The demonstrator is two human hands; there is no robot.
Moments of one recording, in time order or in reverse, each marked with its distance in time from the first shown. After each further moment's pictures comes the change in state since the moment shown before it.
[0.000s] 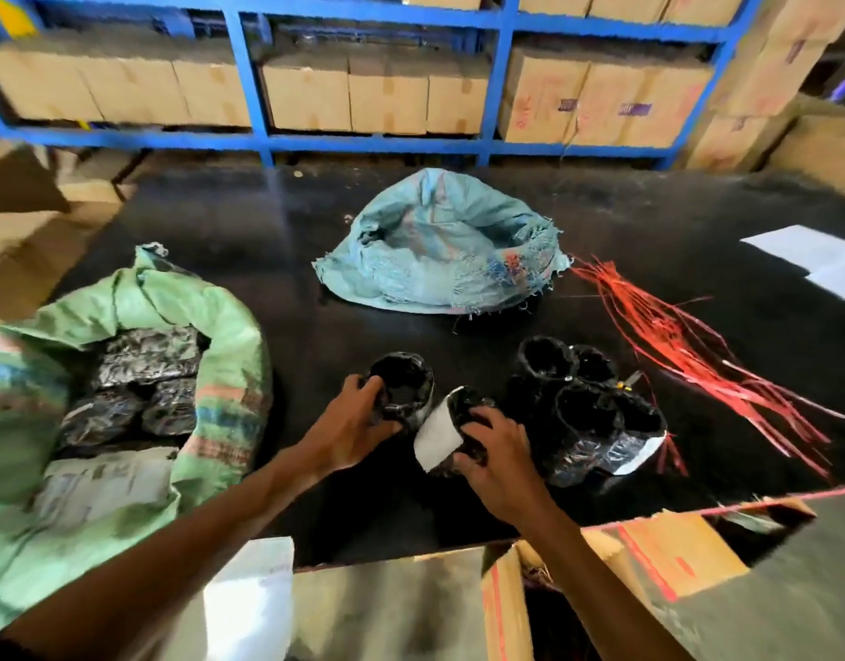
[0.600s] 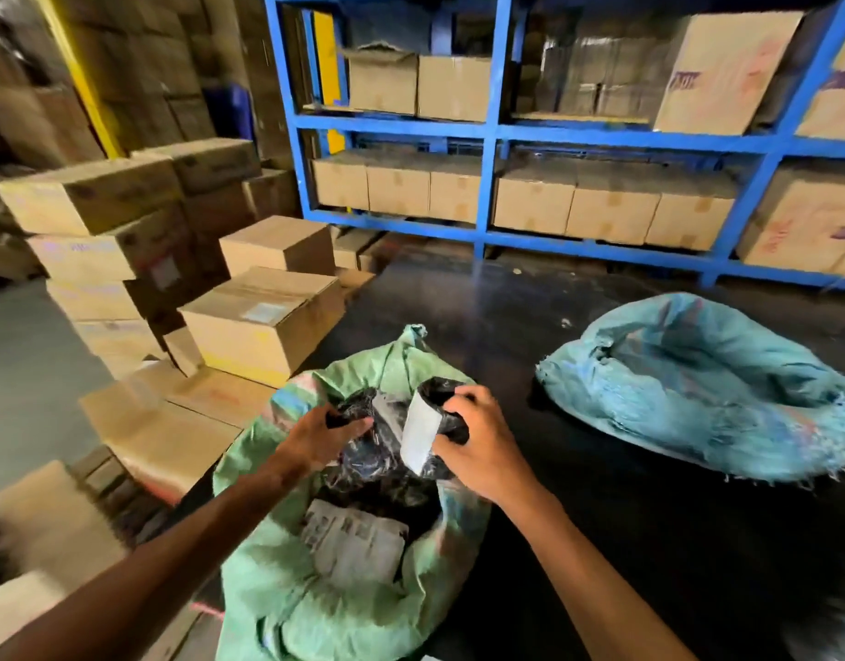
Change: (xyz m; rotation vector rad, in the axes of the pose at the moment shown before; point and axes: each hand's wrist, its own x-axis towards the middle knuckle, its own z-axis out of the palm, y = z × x) left_hand -0.091 -0.214 -0.225 -0.371 0.451 -0.741; right_hand 0.152 -0.276 0.126 0.250 -0.146 -0.482
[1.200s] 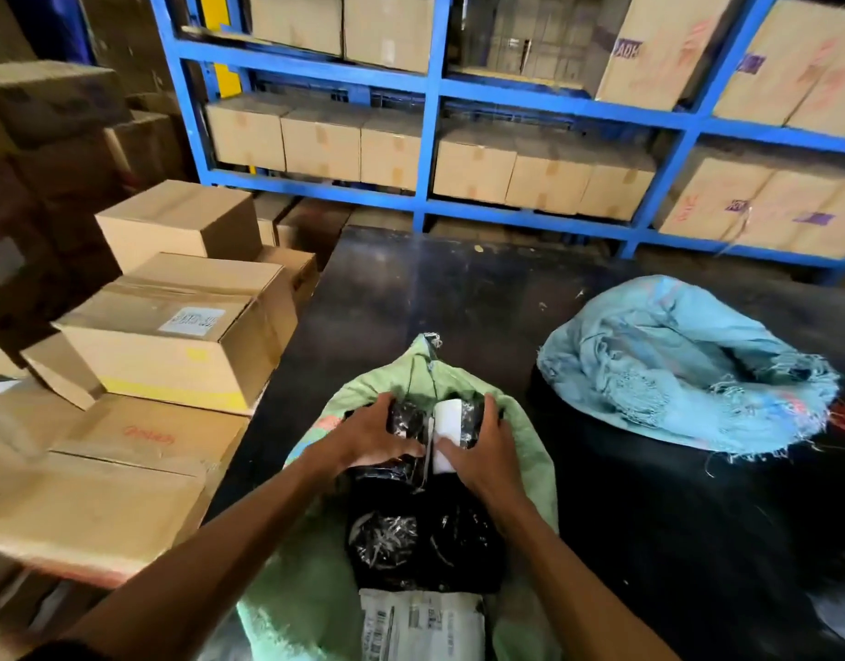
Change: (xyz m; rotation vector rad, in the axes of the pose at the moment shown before) left_hand 0.132 0.018 0.000 0.336 -0.430 0.288; right_hand 0.089 0.011 0.104 -0.060 0.159 0.684
